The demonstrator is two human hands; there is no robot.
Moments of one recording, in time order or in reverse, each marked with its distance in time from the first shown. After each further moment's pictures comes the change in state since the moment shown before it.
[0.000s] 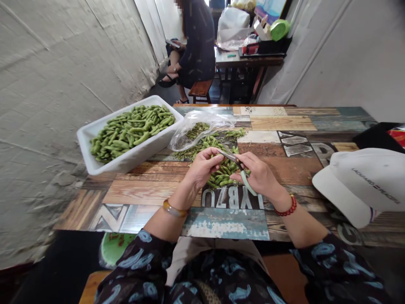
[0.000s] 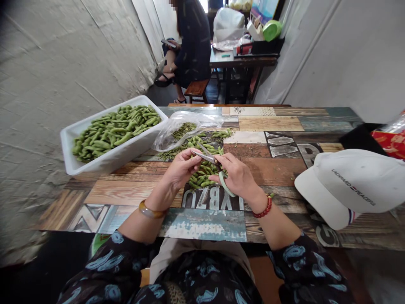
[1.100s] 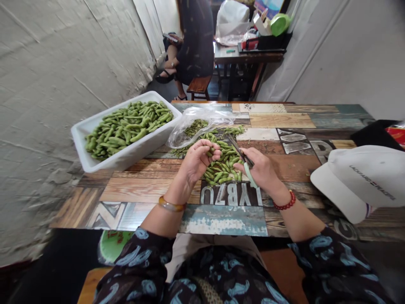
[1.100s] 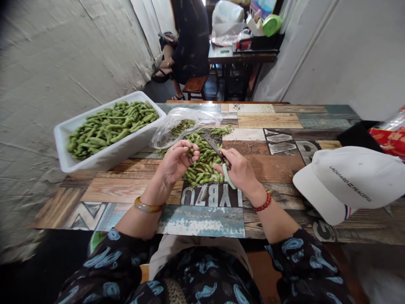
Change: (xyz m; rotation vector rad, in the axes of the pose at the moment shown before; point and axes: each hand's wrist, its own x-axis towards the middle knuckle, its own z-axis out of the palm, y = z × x) left_hand 0.005 0.010 -0.011 -0.172 -0.007 0.044; right_hand -0.001 0.013 0.005 -0.060 0.133 0.072
